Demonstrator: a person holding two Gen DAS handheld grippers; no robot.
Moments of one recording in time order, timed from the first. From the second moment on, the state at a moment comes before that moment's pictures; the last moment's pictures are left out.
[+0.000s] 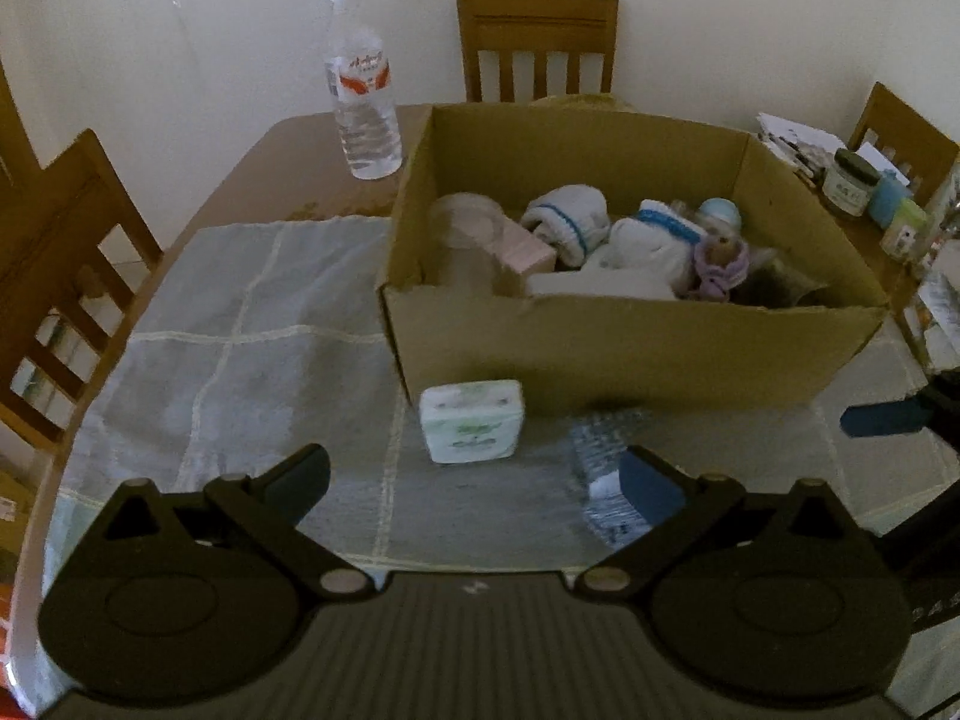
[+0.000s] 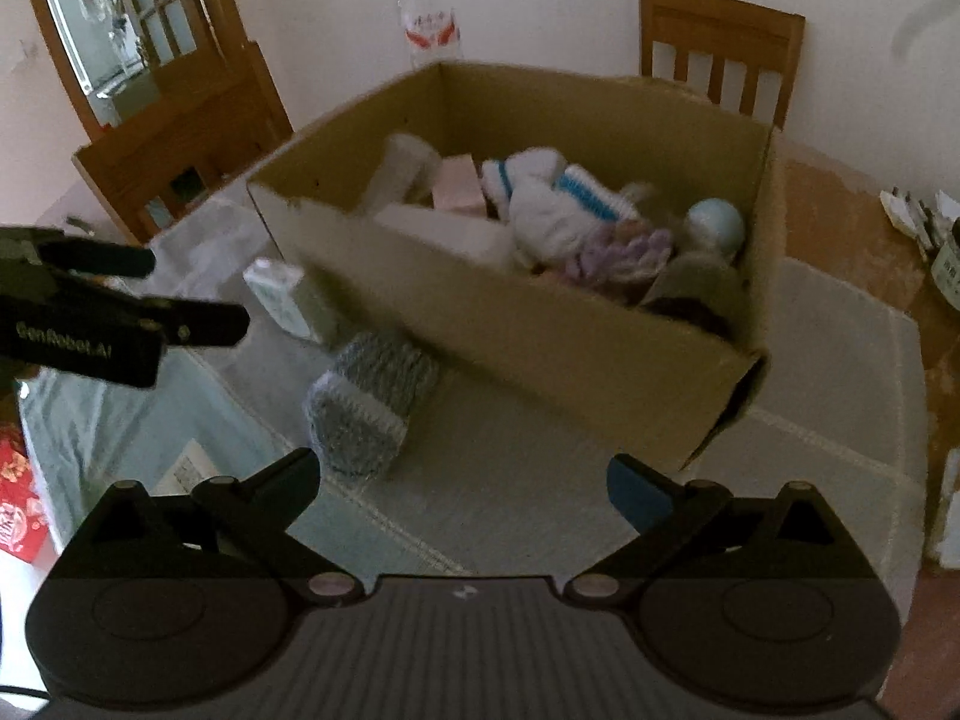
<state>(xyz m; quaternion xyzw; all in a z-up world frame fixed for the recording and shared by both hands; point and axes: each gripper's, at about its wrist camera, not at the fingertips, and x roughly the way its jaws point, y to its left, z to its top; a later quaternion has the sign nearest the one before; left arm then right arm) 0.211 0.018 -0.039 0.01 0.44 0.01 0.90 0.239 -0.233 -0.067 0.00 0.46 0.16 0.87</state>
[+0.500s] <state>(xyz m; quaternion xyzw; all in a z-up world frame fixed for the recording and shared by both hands) 0.227 0.080 -0.056 0.03 0.43 -0.04 0.90 0.278 -0.157 -0.111 0.02 0.49 0.06 0.87</state>
